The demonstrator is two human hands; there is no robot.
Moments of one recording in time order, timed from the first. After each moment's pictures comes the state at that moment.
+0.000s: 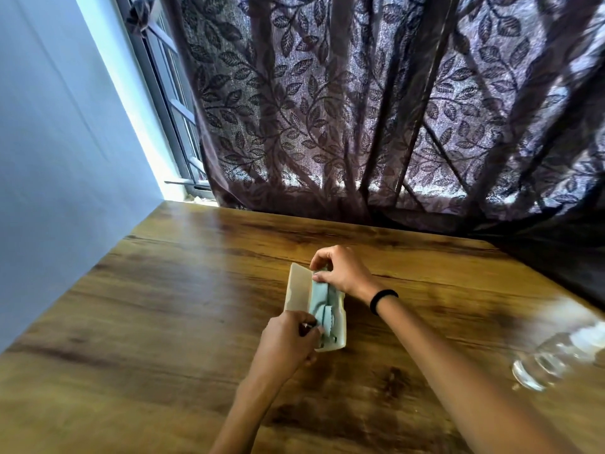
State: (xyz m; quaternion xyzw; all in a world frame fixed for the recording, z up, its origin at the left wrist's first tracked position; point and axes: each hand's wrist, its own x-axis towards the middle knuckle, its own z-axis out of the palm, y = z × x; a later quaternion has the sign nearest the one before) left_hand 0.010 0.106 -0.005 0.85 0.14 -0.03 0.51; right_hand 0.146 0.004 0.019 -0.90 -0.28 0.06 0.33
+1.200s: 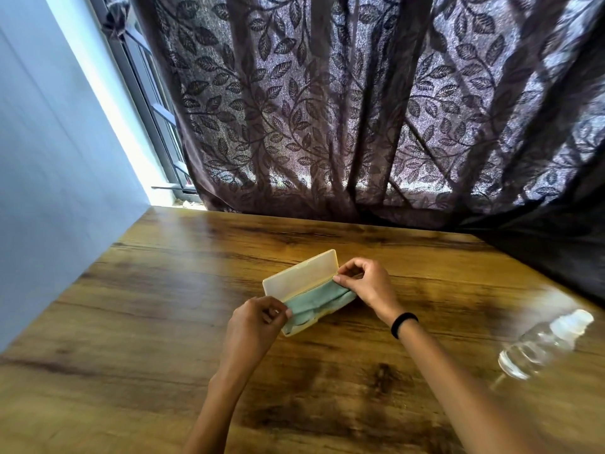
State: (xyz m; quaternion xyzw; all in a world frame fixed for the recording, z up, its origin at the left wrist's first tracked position) left_hand 0.024 0.143 -0.024 0.90 0.08 0.11 0.42; right_hand 0.140 -0.053 -0.015 -0.86 -0.12 0.01 0.49
